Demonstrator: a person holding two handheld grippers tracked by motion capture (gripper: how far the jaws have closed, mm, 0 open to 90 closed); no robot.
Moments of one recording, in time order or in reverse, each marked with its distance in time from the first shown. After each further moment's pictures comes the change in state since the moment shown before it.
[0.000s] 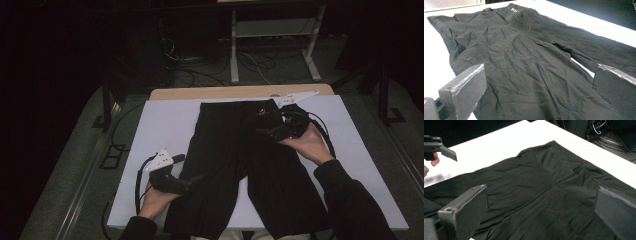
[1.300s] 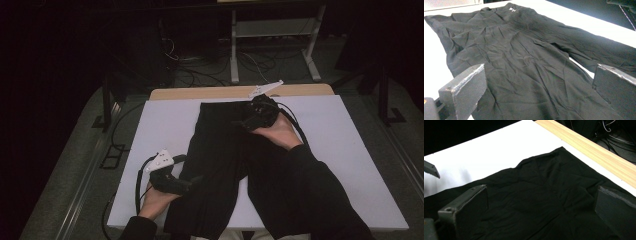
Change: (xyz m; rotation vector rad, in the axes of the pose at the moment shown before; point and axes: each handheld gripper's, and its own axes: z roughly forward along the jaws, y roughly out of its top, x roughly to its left) left arm -0.001 0.000 0.001 0.000 -0.012 0.001; right arm 0.000 0.037 0.072 0.048 0.029 -0.021
